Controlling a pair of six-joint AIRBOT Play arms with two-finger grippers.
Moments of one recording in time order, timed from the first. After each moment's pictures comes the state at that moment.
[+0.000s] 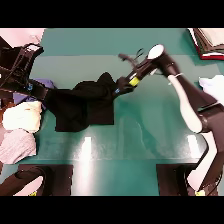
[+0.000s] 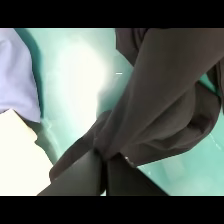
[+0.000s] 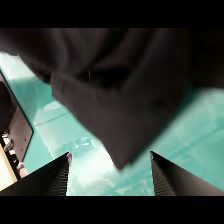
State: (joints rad) left arm -0.17 -1.02 1.26 1.55 -1.36 -1.35; right arm 0.37 -2.00 1.94 -0.75 1.55 1.36
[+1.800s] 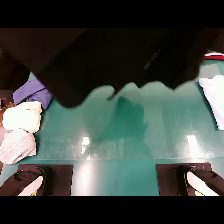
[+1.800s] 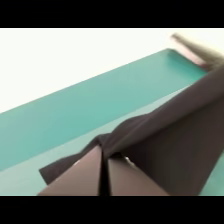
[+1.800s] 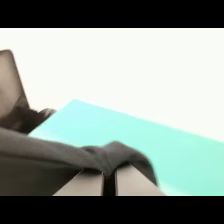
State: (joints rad) left arm -0.17 -0.90 2.10 1.22 -1.34 -1.39; right arm -0.08 -0.98 1.97 -0.94 1.14 1.36
